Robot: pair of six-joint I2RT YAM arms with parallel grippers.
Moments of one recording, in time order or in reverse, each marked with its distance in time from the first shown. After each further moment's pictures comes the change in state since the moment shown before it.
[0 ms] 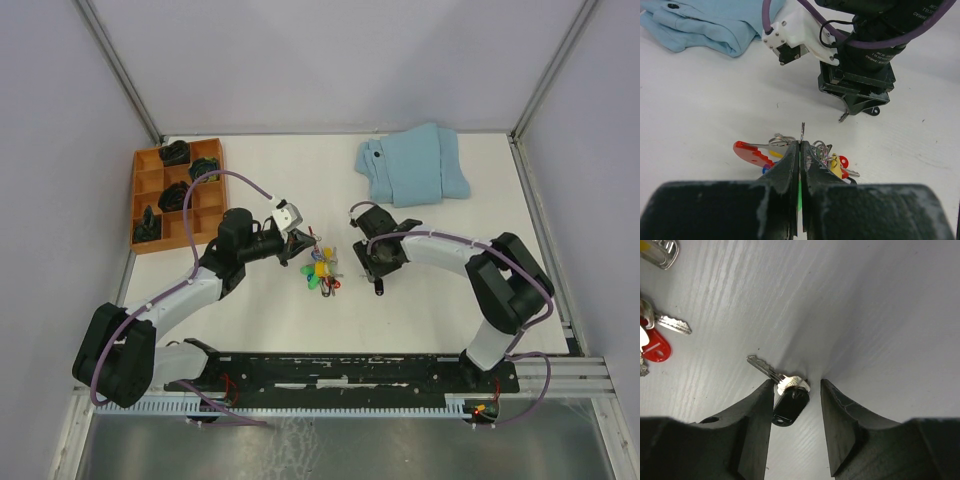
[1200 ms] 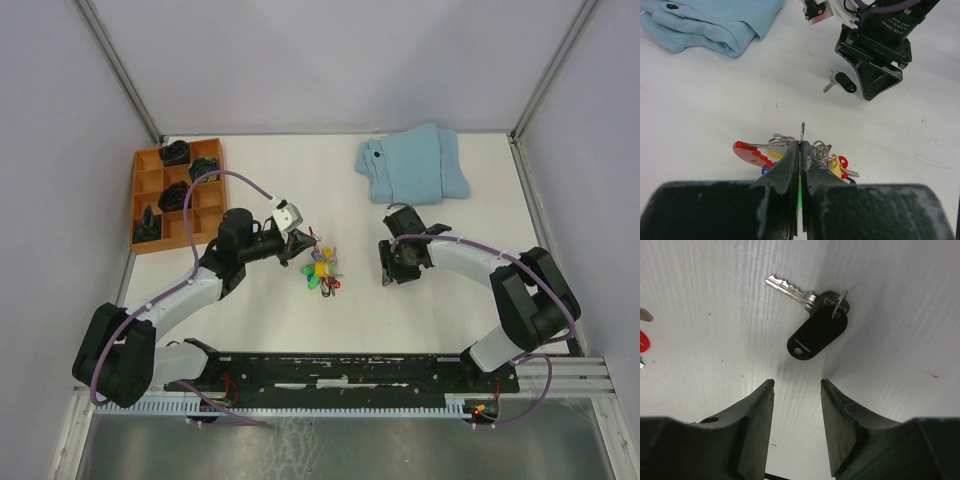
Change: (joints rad) left arm -0.003 0.000 0.000 0.000 0.000 0.000; right arm -0.140 -0.150 -0.143 -0.020 -0.068 0.200
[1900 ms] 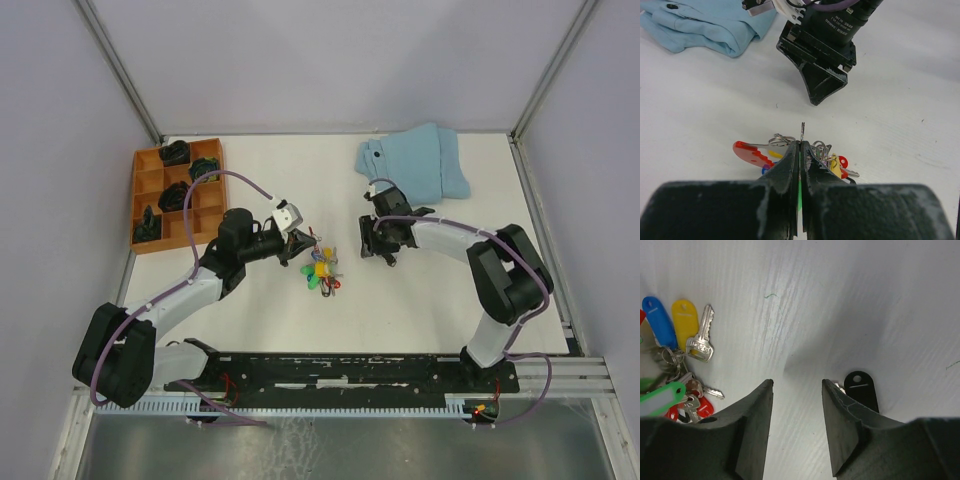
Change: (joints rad) left arm 0.000 0.000 0.000 0.000 0.000 0.000; right arm 0.004 0.202 0.184 0.206 -0.046 -0.044
